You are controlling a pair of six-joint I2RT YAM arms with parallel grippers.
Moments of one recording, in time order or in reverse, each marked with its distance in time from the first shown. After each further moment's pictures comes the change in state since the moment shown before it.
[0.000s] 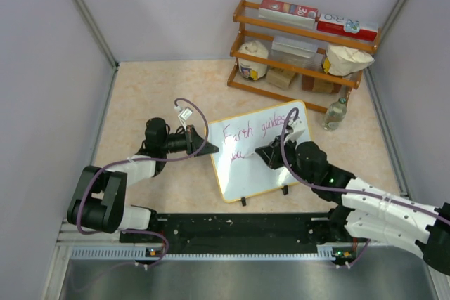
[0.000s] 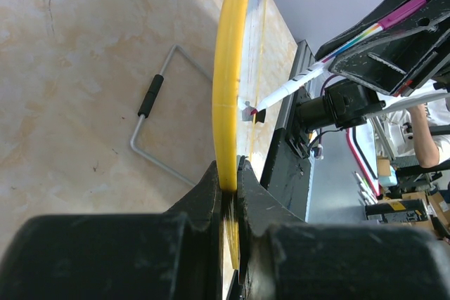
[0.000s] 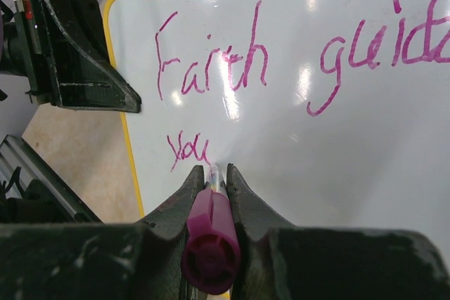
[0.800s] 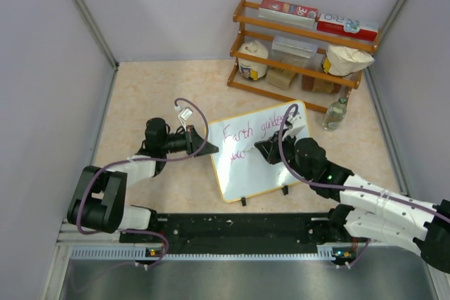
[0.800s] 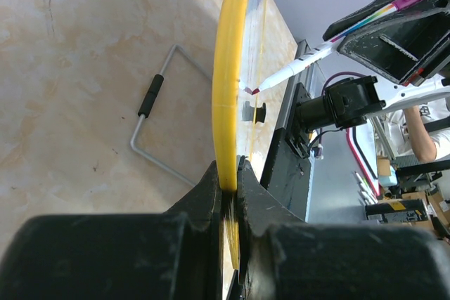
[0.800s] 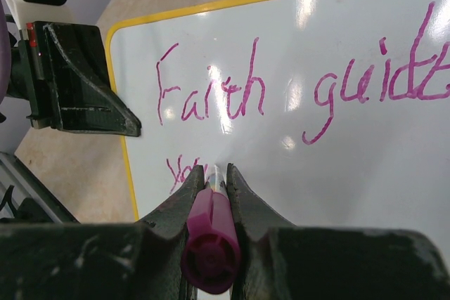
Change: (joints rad) left arm 0.000 0.000 0.000 0.000 0.002 0.000; right arm -0.006 0.023 0.037 0.010 0.038 -0.027
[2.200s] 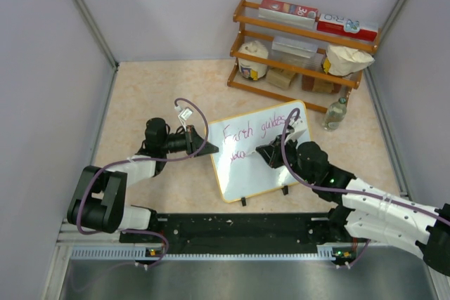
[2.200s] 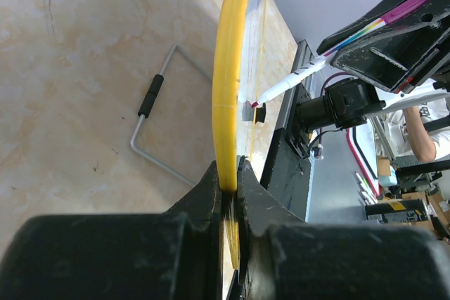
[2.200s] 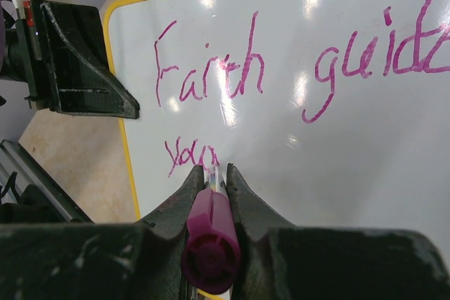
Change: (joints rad) left arm 0.000 0.000 0.000 0.000 -0.001 0.000; right arm 0.000 -0.039 -0.048 0.003 -0.027 0.010
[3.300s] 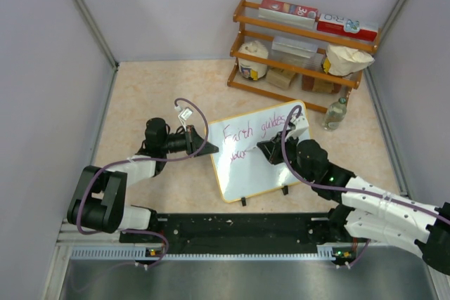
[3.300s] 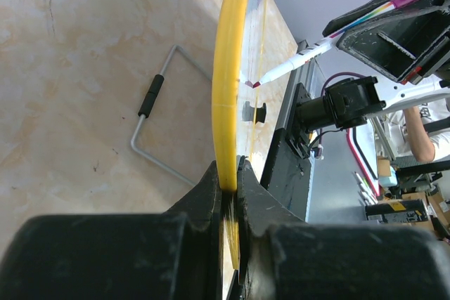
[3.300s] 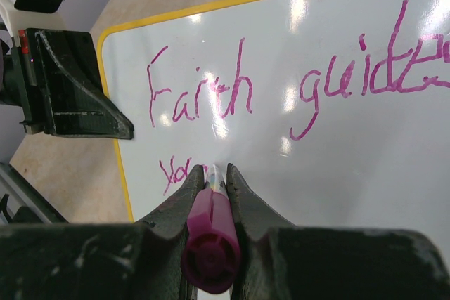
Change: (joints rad) left arm 0.000 0.000 0.000 0.000 -0.001 0.000; right arm 0.000 0.016 0.030 0.000 0.061 -0.002
